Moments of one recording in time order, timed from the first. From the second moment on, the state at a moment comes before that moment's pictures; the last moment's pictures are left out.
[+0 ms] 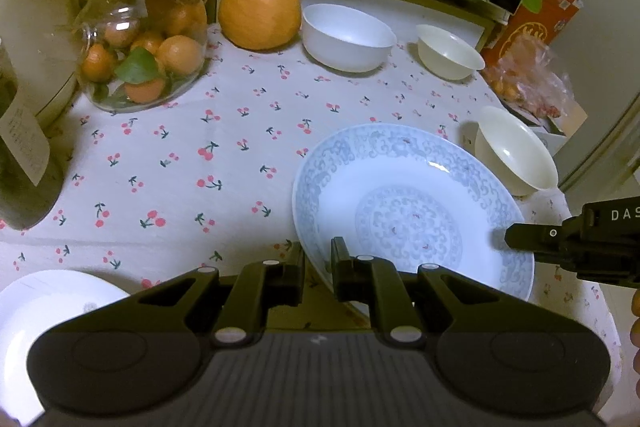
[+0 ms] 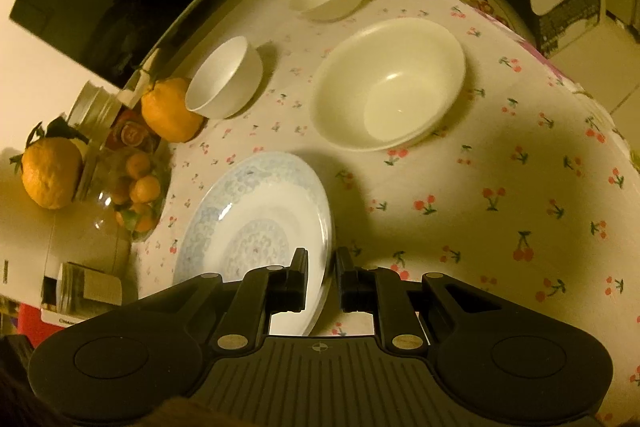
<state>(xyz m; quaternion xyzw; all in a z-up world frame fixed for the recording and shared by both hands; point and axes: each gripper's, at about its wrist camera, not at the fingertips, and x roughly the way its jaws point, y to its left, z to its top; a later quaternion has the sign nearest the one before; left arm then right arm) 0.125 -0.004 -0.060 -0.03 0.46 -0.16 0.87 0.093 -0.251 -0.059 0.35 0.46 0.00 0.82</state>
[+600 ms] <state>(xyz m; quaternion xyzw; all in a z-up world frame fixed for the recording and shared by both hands) 0.126 -0.004 -0.062 -0.02 0.46 -0.16 0.87 0.098 -0.248 -0.065 0.34 0.48 0.00 0.81</state>
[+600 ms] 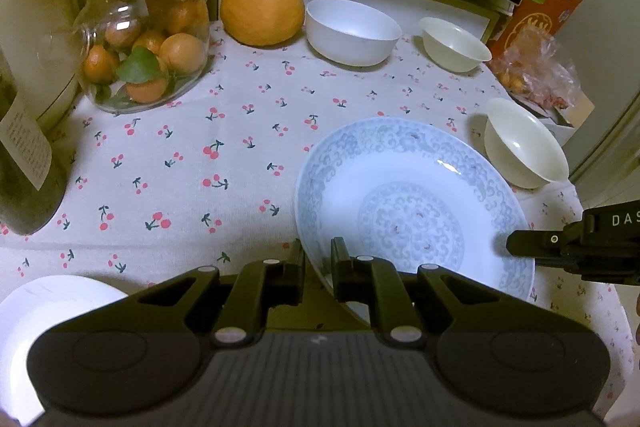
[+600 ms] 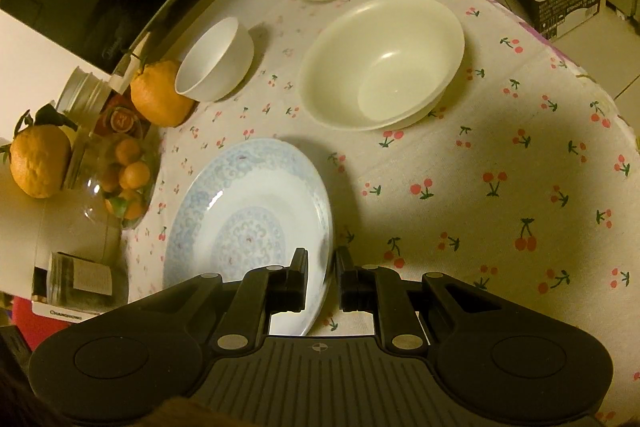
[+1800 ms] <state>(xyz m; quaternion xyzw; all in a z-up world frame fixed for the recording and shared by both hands) 0.066 0.025 -0.020 -0.01 0.46 -0.20 0.87 0.051 -0.212 -0.007 0.15 0.45 0.10 0.88</state>
